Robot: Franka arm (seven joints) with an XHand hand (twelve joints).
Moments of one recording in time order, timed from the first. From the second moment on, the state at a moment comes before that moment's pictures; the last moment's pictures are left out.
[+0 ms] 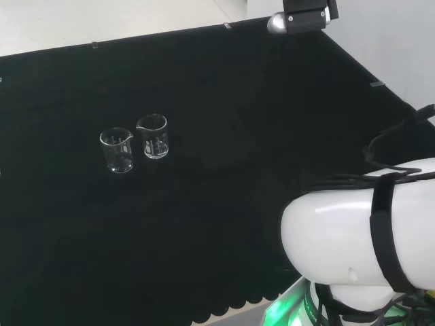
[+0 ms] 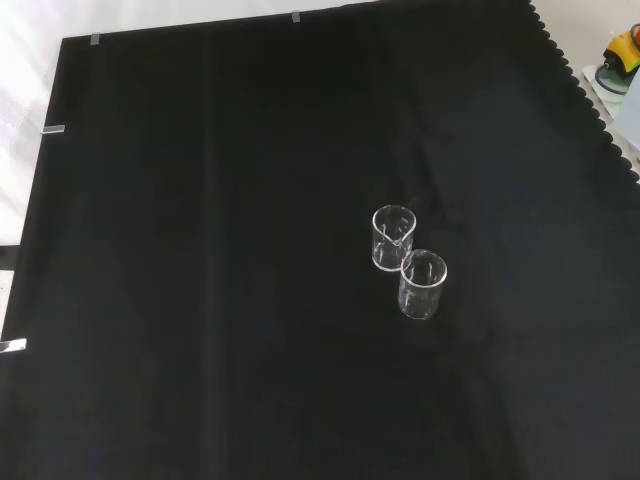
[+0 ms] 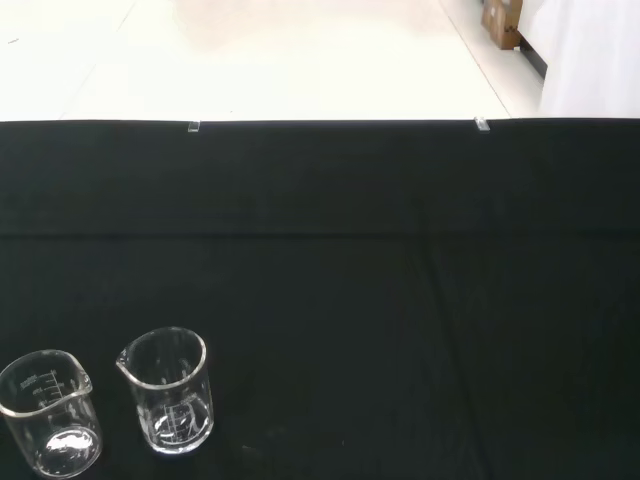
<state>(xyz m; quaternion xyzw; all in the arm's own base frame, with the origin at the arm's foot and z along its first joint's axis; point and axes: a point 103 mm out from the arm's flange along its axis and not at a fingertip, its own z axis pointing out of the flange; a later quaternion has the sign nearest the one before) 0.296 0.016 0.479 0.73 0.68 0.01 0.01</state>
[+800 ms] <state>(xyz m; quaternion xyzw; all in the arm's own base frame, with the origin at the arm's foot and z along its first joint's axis) 0.326 -0.011 0.439 0.74 0.67 0.01 -0.05</state>
